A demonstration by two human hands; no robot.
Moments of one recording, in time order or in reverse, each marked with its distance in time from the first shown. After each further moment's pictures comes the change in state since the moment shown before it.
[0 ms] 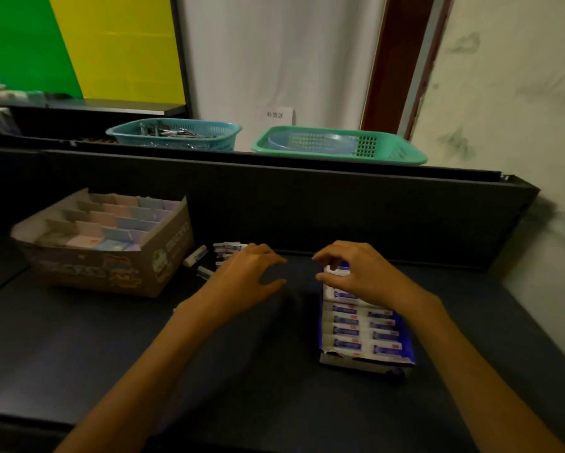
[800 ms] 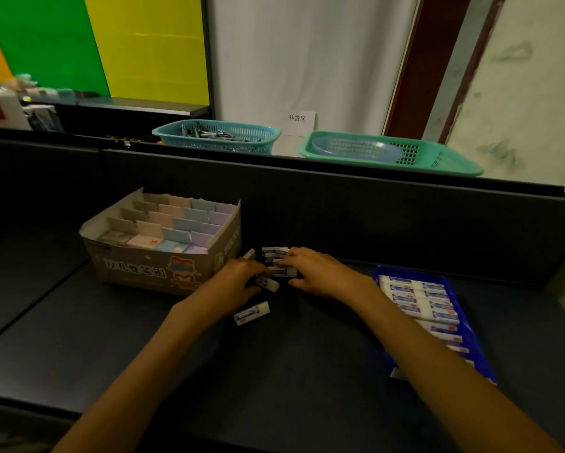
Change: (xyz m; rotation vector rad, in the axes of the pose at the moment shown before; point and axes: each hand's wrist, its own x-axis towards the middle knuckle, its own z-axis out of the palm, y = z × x) left_hand -0.043 -0.110 -0.012 -0.058 -0.123 -0.166; right_hand 0.111 -0.085 0.080 -0.274 -0.265 -0.096
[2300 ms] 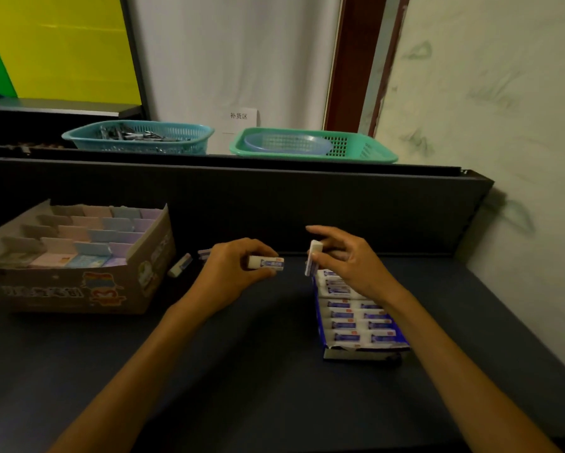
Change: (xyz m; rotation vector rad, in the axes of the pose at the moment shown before) left_hand 0.025 0.099 0.002 -0.430 0.233 0.194; right_hand -0.134 0.071 -0.015 0.948 0.524 0.188
